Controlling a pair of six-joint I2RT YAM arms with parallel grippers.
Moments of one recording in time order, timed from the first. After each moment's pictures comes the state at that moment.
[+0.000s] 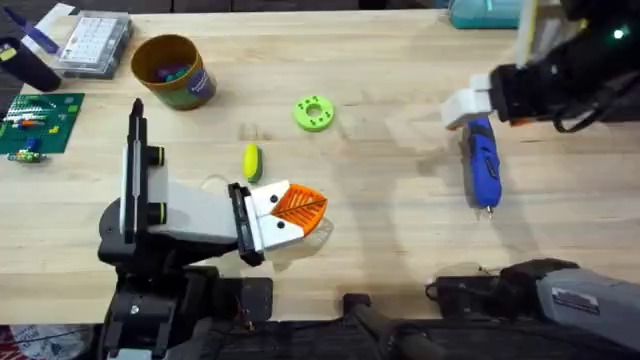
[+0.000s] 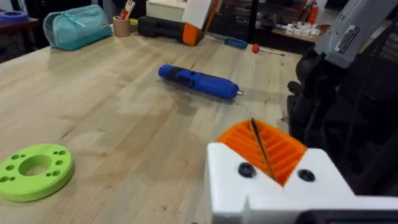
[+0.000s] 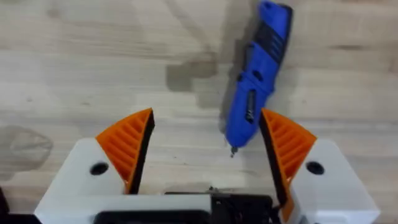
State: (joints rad) left arm -0.04 0.00 0.01 -0.13 1.24 -0.01; right arm 0.18 1.31 1.27 -1.29 0.03 0.15
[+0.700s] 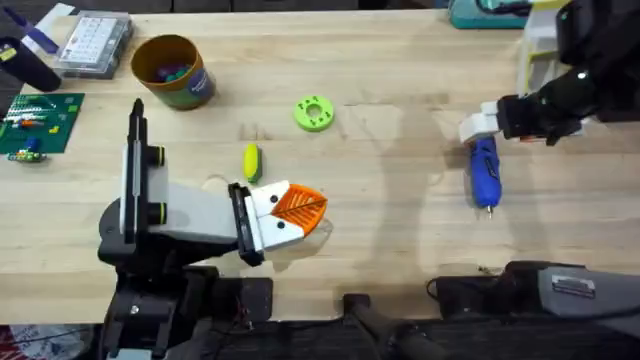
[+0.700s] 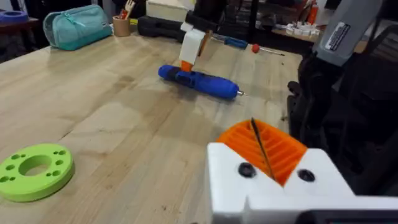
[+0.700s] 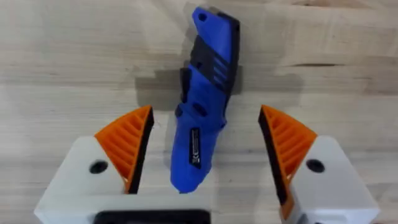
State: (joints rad) left arm -0.04 0.00 0.01 -0.13 1.24 -0.01; right arm -0.09 1.40 1.02 -0.98 0.05 -0.10
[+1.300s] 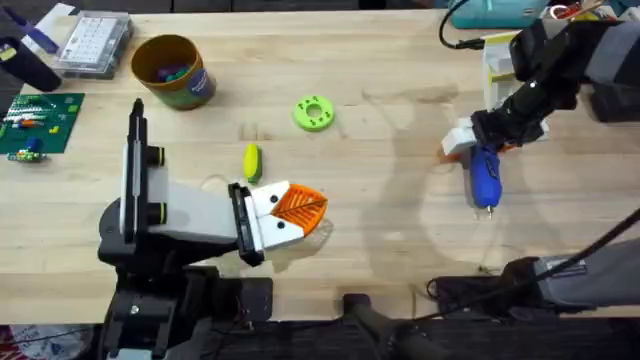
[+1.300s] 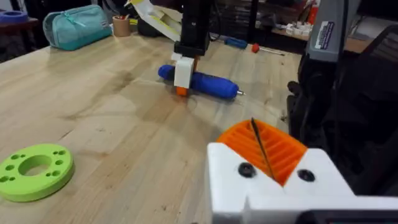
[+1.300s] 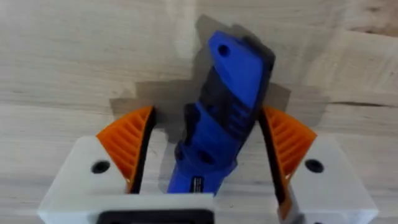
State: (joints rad) left arm -0.04 0.00 0.01 -0.13 1.24 -0.01; right arm -0.09 1.67 1.02 -0.89 0.03 -0.18
